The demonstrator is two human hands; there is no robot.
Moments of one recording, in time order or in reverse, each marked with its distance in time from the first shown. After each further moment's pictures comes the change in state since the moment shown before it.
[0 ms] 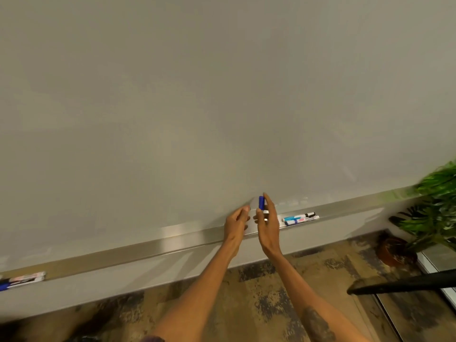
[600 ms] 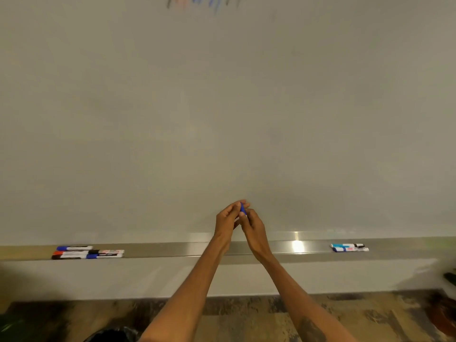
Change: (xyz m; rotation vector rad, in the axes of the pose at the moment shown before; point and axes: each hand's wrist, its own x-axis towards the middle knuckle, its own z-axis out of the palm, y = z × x) left_hand -0.080 0.070 -0.216 -0.306 0.043 0.246; right_hand -0.109 -0.137 0.161 0.055 -0.410 -0.134
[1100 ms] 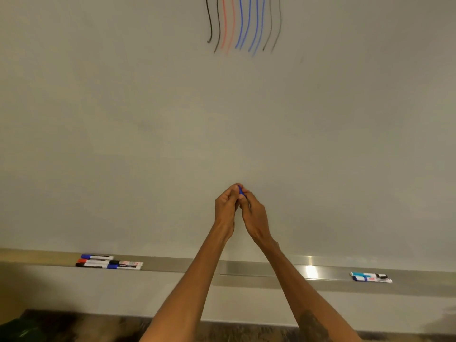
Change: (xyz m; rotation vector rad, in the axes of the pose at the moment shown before) left_hand 0.003 0.109 -0.024 -0.176 0.095 0.224; right_hand 0.040 -0.107 0.046 -0.121 -0.020 -0.224
